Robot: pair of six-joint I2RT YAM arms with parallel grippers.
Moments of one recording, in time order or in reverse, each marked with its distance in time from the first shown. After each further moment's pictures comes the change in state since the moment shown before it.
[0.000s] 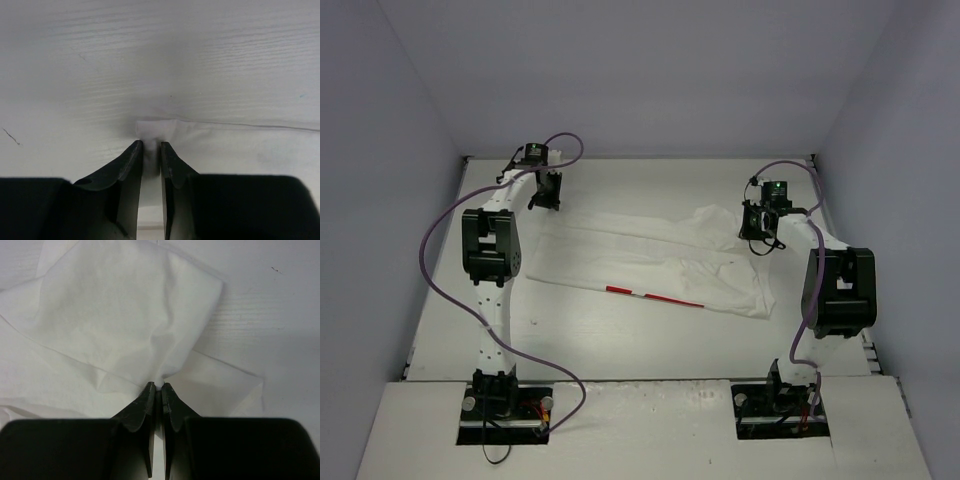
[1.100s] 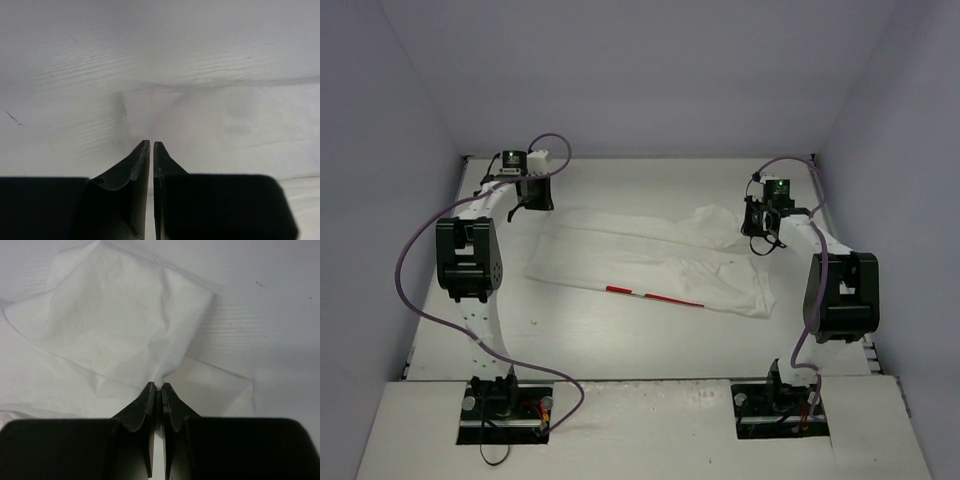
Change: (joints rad) left arm 0.071 -0.254 -0.344 0.236 0.220 0.049; right arm 0.000 -0.028 -0.006 0.028 0.019 0.001
